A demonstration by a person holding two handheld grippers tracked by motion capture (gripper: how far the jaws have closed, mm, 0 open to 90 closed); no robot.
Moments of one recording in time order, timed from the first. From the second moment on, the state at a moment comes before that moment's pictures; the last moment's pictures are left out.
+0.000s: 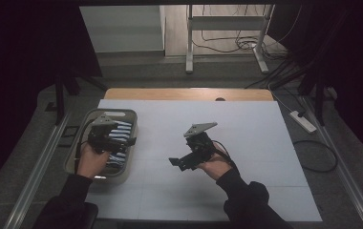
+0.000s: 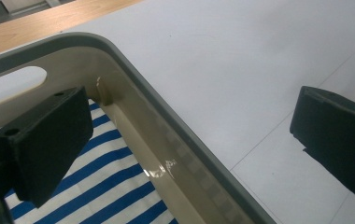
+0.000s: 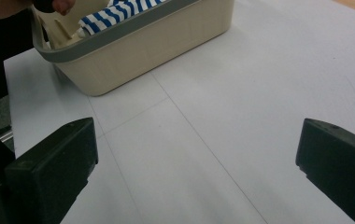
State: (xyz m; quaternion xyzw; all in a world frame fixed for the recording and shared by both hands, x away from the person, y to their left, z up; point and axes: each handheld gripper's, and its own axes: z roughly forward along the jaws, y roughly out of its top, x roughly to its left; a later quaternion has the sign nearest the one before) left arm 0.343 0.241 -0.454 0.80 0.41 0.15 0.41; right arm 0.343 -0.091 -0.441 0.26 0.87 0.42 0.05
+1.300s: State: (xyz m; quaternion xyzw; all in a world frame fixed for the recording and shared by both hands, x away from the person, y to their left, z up) left arm 0.321 0.231 -0.453 0.81 0.38 0.14 0.42; right arm 0.324 -0.153 -0.433 0.29 0.85 0.44 0.08
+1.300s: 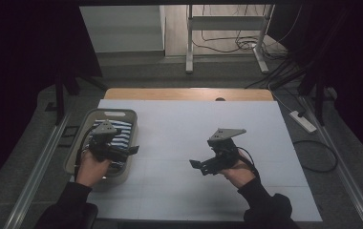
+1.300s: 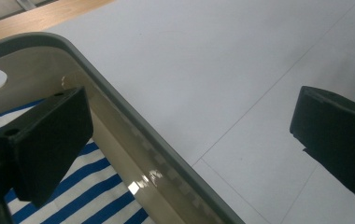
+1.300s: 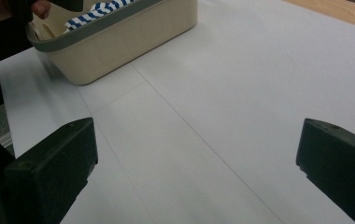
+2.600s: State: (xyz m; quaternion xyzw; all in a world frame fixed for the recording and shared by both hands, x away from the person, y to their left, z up) left arm 0.296 0.238 -0.454 0.81 0.40 0.15 0.40; right arm 0.290 -0.214 -0.439 0.33 0.83 0.44 0.09
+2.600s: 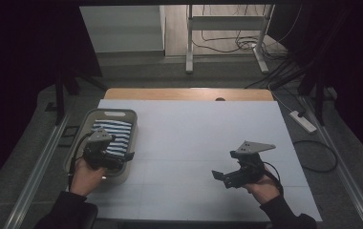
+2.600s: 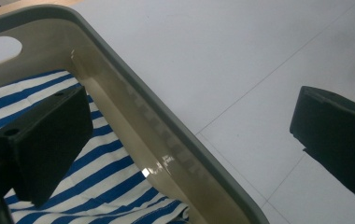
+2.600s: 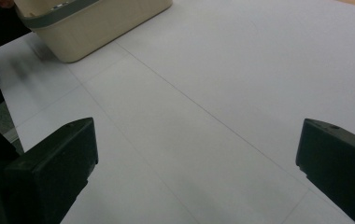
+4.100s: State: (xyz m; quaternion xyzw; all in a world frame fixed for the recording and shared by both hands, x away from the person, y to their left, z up) left arm 0.271 0.252 -0.461 0.81 0.42 0.16 0.38; right arm 0.262 -0.257 -0.448 0.36 0.83 0.42 0.11
